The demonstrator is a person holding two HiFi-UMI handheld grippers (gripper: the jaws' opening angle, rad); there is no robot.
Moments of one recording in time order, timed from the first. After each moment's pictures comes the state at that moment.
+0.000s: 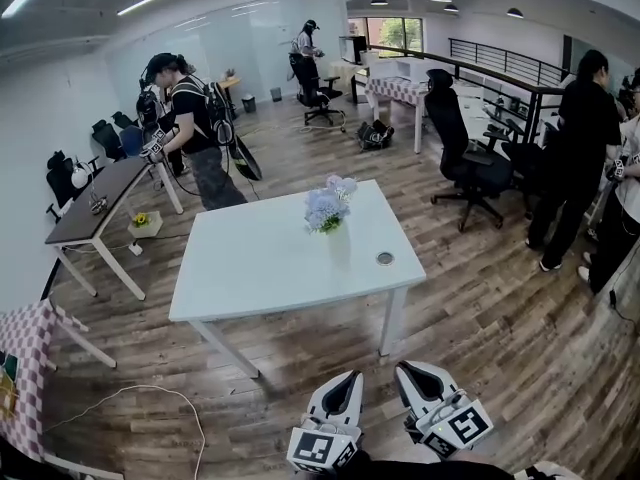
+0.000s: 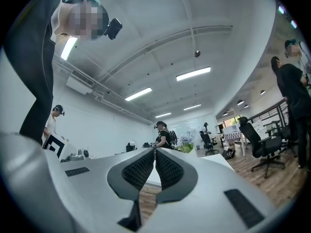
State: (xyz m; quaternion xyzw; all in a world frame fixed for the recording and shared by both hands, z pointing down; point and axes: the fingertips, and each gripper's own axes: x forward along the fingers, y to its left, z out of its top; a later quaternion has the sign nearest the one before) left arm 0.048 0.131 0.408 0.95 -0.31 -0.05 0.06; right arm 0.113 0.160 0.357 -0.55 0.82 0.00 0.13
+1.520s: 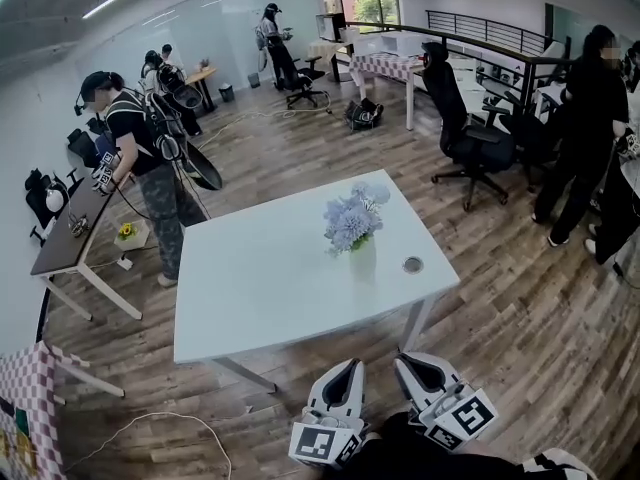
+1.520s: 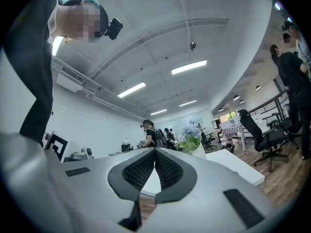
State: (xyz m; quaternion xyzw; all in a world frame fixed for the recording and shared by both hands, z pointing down) left arm 0.014 -0.034 0.410 0.95 -0.29 -0.05 0.08; right arm 0.076 0.001 0.381 -0.58 0.81 -0.03 0.11
